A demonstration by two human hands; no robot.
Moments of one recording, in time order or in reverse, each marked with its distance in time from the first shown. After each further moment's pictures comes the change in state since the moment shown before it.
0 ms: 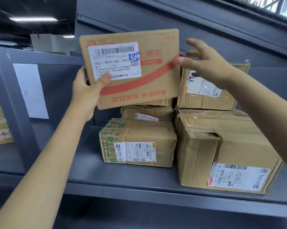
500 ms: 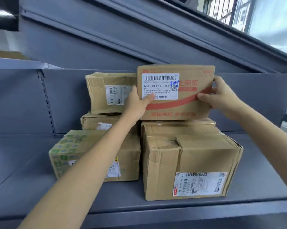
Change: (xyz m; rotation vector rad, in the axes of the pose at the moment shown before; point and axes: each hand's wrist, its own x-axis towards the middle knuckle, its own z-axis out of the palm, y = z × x) left_hand -0.007 -0.045 0.197 0.193 -0.370 -0.097; right_hand -0.047 0.113 -0.093 -0.082 0.248 0.362
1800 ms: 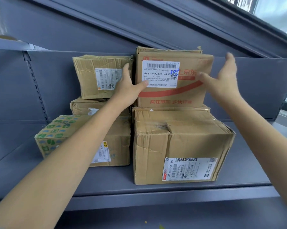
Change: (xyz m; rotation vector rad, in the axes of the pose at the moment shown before) left_hand -0.005 0.010 0.013 0.189 -0.059 -0.010; right_hand -0.009 0.013 -0.005 -0.139 0.305 -0.057
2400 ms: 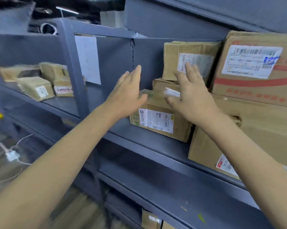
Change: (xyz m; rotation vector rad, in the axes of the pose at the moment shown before) left_hand -0.151 -0.018 -0.123 0.860 0.127 -0.069; right_hand -0.136 -0.109 0.093 -0.126 -0.561 -0.665
